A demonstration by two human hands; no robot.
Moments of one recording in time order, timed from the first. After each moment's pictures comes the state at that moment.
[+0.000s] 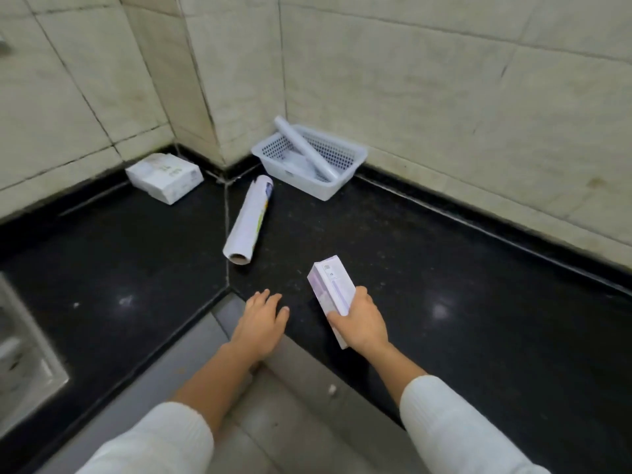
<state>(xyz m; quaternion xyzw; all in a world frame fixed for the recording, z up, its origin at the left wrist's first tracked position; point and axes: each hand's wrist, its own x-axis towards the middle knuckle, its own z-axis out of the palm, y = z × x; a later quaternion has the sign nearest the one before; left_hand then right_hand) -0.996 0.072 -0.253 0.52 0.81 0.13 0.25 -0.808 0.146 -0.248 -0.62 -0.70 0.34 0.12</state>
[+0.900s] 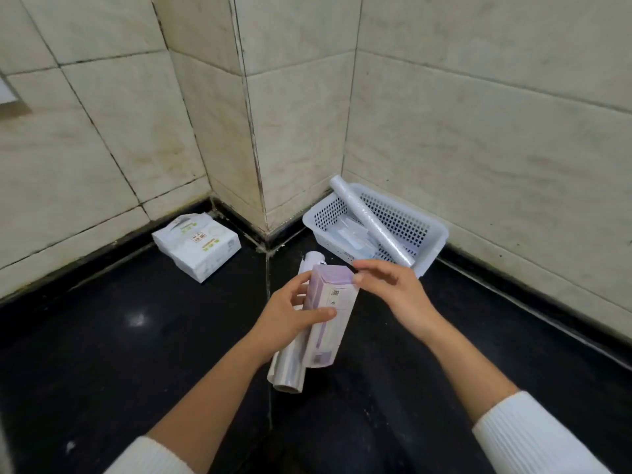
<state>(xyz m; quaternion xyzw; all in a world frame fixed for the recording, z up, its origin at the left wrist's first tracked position) -1.174 0.264 -0.174 0.41 0.64 0.46 0.46 -0.985 0.369 -0.141 -0.37 -0.70 0.54 0.28</state>
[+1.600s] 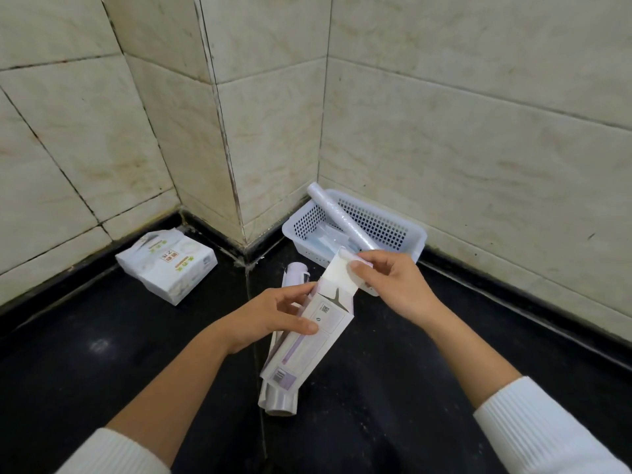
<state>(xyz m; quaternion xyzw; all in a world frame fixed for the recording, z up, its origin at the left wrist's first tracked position) -1.216 0.291 -0.146 0.54 0.51 0.30 0.60 -0.992 0.387 -0.115 -0.44 -0.73 0.44 0.28</state>
